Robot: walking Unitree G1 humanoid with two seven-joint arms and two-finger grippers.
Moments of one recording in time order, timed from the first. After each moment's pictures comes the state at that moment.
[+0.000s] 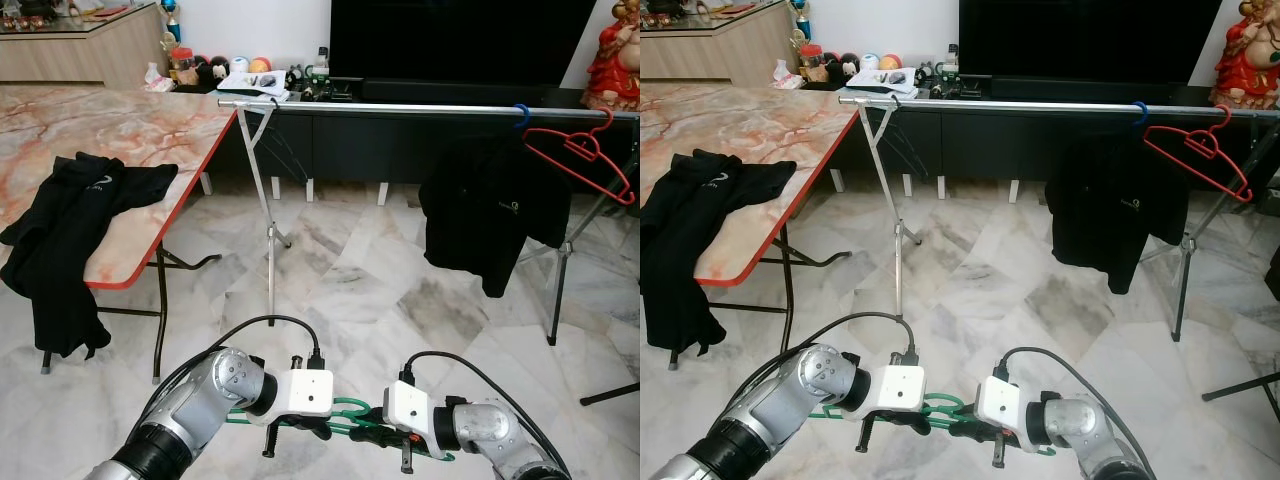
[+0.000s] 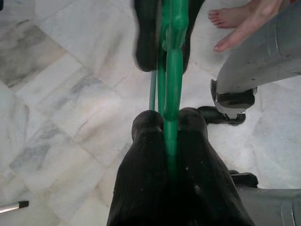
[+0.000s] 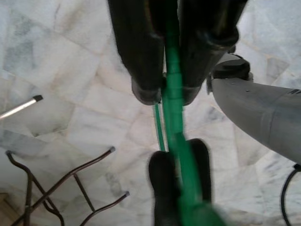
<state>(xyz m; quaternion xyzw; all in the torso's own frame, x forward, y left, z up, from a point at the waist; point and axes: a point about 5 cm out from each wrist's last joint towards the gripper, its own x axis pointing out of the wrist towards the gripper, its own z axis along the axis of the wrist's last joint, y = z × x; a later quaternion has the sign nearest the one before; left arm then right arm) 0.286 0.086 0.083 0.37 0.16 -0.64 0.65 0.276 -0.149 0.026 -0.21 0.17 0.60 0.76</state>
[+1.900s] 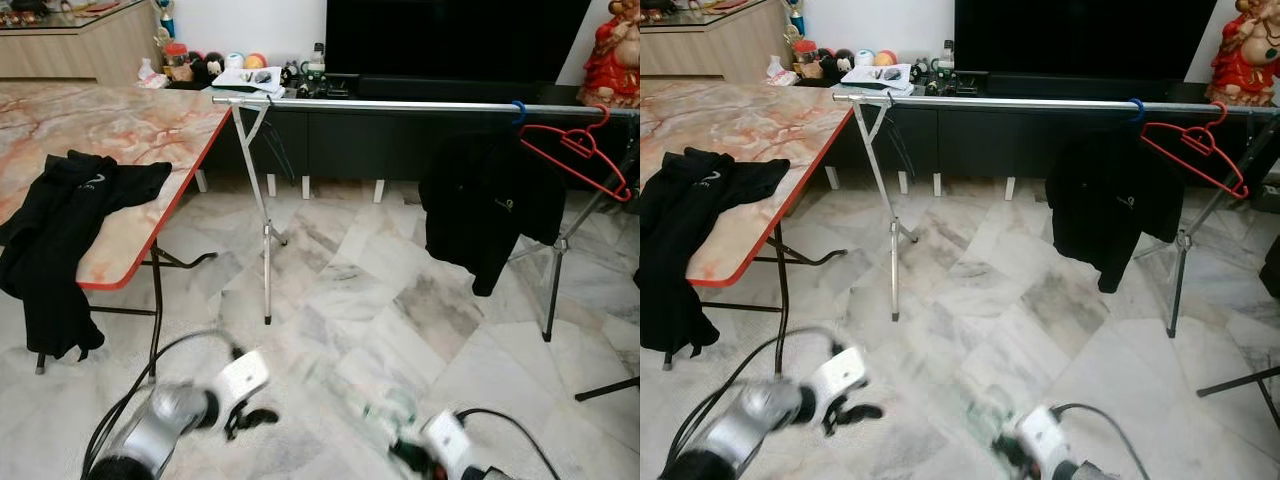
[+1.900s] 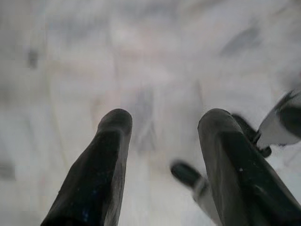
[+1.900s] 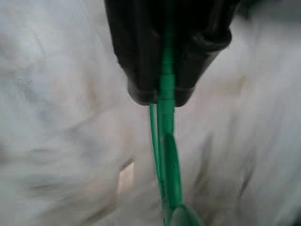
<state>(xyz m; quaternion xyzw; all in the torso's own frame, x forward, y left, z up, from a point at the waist) 0.265 0.186 -0.003 0.21 0.33 -0.34 0.86 0.240 -0.188 -0.028 0.04 0.24 0.23 0.94</state>
